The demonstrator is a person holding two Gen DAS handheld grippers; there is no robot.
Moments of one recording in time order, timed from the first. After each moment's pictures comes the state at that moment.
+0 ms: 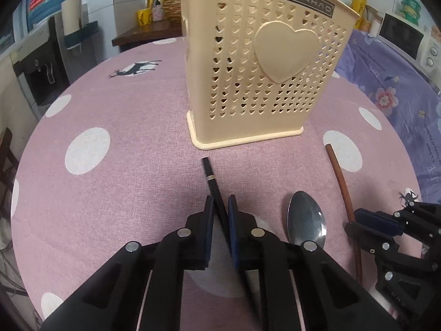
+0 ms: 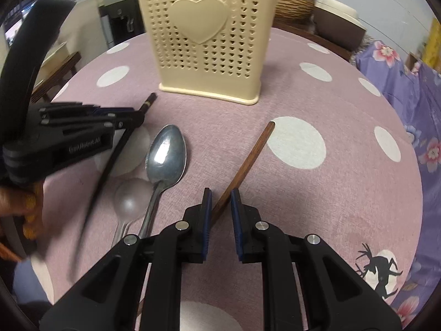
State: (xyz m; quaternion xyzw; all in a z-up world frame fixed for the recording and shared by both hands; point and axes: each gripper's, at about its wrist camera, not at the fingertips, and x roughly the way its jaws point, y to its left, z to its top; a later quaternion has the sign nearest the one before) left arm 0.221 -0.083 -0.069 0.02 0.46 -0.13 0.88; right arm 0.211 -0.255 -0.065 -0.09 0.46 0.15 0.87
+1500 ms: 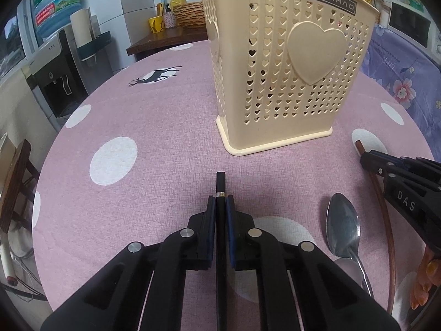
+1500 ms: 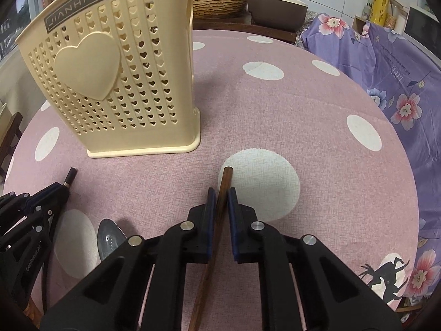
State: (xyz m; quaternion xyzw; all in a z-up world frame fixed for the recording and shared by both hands) left arm 0.230 -0.076 -0.069 0.07 0.44 -0.08 0.89; right arm 0.275 -0.264 -0.068 0.02 0.45 -0.02 0.89
